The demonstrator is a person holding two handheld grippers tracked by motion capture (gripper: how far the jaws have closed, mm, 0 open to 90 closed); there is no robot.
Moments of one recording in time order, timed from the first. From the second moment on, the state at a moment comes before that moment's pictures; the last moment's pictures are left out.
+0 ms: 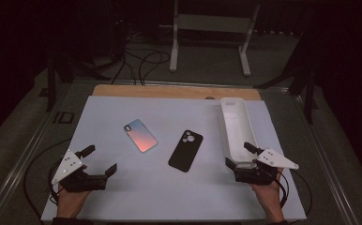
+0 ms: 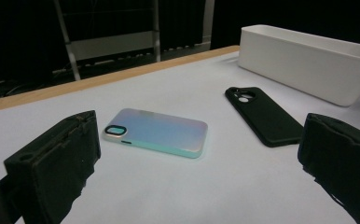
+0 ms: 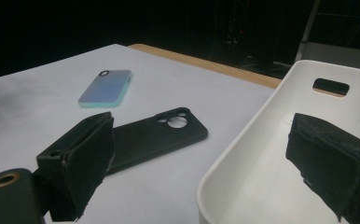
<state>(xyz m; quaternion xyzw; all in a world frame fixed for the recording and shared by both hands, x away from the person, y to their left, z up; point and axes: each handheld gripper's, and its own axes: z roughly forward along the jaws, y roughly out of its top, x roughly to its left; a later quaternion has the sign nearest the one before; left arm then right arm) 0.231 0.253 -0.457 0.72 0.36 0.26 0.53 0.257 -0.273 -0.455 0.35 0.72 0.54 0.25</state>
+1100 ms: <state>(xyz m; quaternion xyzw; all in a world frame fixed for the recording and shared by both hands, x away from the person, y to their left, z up) 0.230 0.249 -0.458 0.72 0.37 0.27 0.52 0.264 -0.259 -0.443 0.36 0.73 0.53 0.23</state>
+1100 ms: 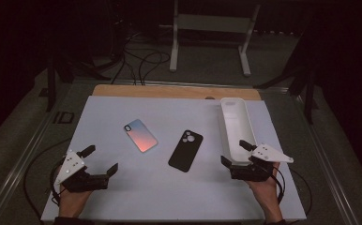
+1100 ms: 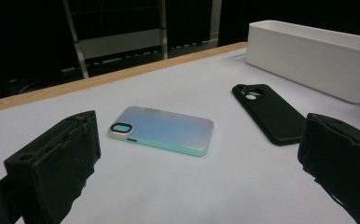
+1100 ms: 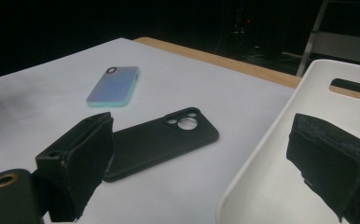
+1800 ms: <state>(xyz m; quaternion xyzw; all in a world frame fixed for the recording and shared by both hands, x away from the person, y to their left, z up) 0.230 0.248 -0.460 0.72 0.37 0.28 0.52 0.289 -0.223 -0.421 0.34 0.76 0.52 0.20</state>
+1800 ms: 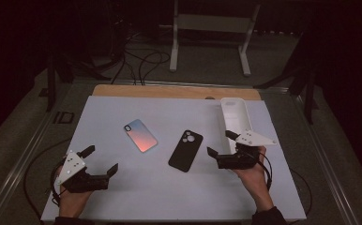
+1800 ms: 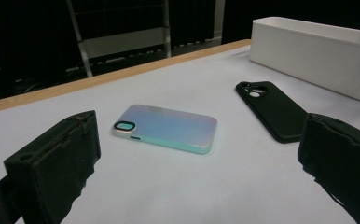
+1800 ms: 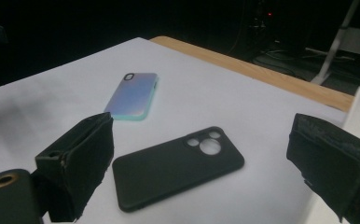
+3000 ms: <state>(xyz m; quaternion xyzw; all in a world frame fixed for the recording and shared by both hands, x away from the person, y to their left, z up) 0.229 0.250 -0.460 0.72 0.37 0.28 0.52 0.352 -0.125 -0.394 0.30 0.80 0.49 0.16</state>
